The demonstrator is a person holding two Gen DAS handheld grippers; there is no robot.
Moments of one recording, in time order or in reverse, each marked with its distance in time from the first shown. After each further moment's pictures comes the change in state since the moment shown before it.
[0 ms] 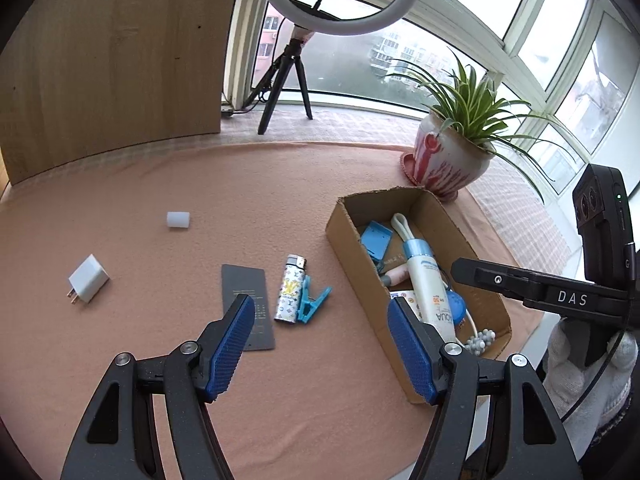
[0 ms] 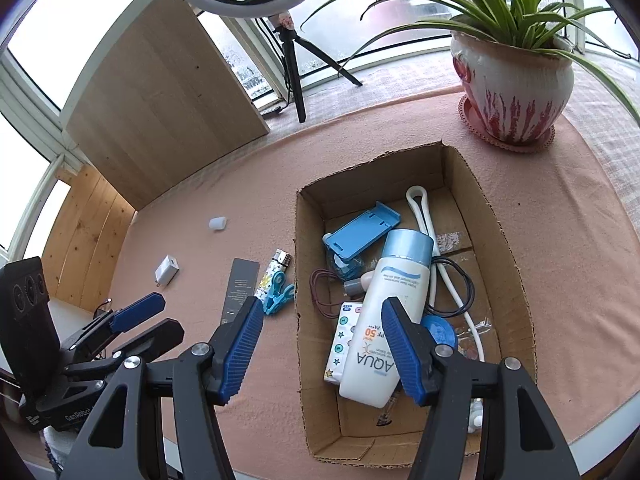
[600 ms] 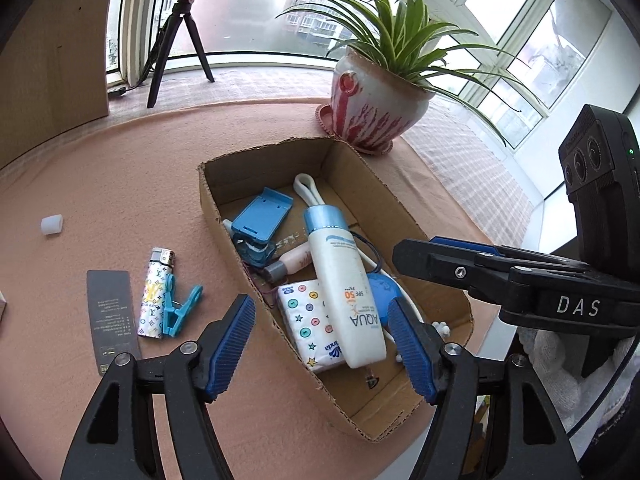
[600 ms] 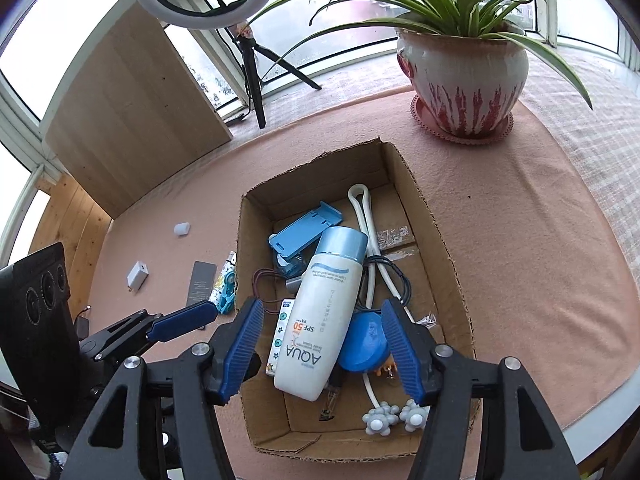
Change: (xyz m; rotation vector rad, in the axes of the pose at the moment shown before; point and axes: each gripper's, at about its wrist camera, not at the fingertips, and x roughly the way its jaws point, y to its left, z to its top) left arm 0.087 -0.090 -0.005 0.112 0.130 -0.192; right arm -0.010 -0.046 -0.006 0.049 -0.012 -0.066
